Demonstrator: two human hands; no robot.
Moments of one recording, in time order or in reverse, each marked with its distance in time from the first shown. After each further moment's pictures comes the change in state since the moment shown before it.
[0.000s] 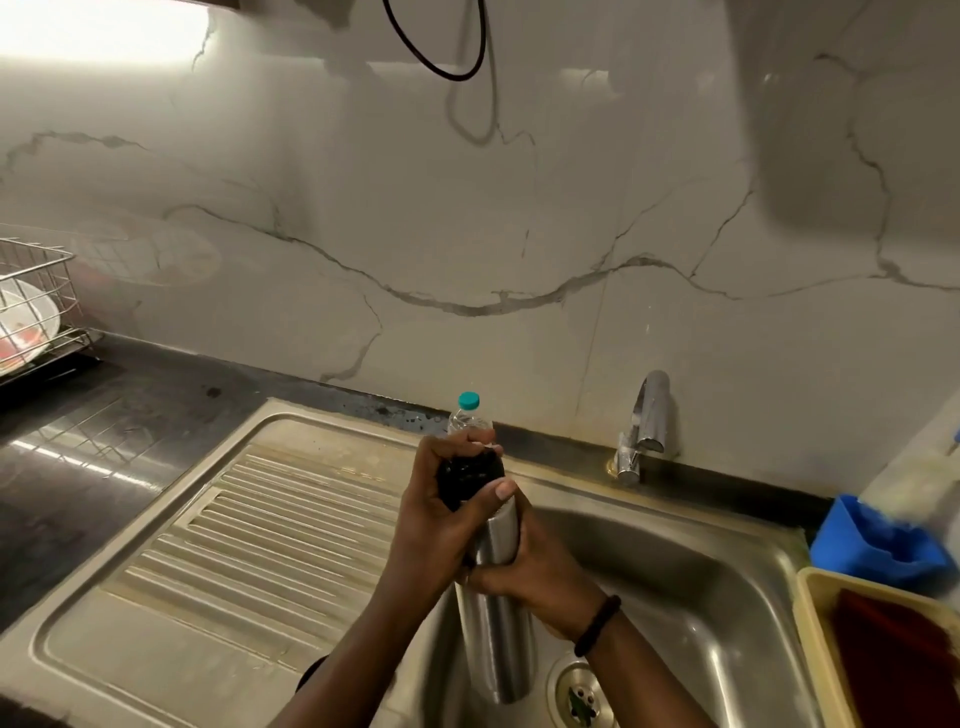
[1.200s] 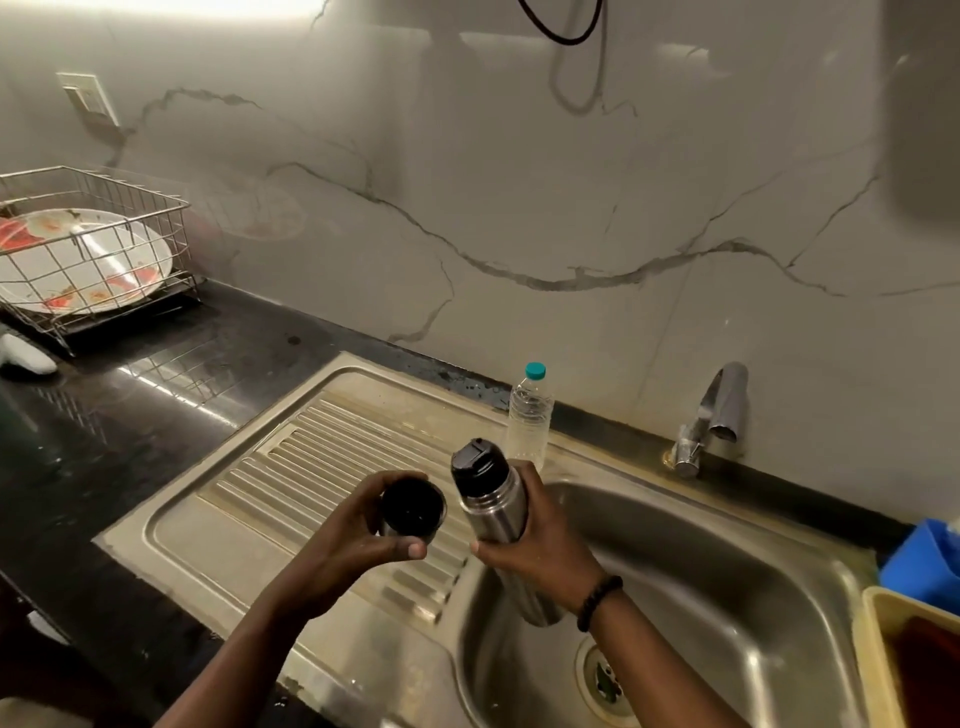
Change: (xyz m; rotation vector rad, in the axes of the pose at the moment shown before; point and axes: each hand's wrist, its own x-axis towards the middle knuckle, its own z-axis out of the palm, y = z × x) left_hand -0.072 -0.008 -0.137 0.084 -0.154 -0.431; right_hand 0.004 0.008 0.038 -0.141 -0.036 -0.091
